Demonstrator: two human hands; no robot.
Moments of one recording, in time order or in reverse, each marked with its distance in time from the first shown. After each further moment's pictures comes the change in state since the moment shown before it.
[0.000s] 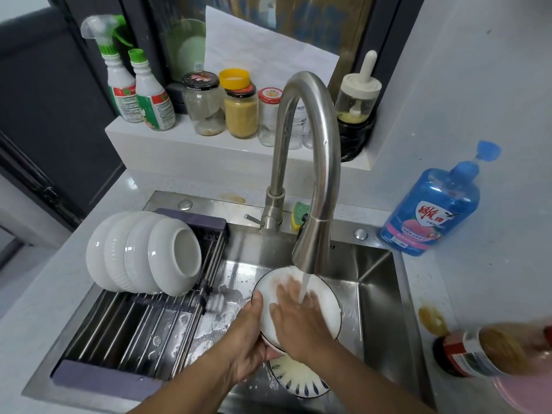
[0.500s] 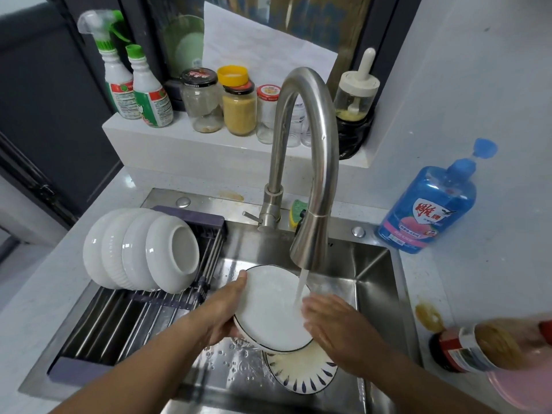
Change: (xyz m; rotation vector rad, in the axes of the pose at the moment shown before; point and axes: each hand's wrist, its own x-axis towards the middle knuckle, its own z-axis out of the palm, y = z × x) left_hand 0.015 0.044 -0.031 0.420 0.135 0.002; right_hand -0.044 0.084 -0.018 -0.064 0.088 -0.291
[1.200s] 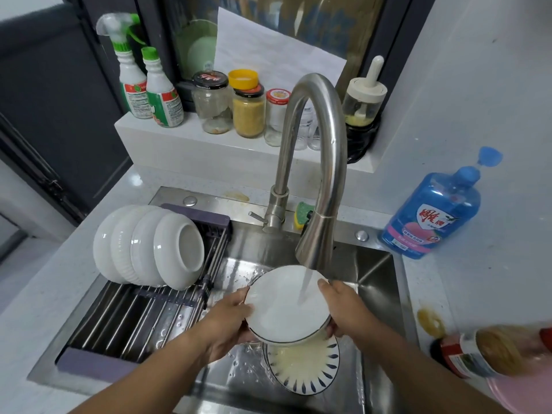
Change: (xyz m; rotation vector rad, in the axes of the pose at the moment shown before) left_hand -0.008 -0.028 0.001 -0.111 -0.017 0.128; right_hand 0.037 -0.018 -0.030 0.914 0.082 0.743
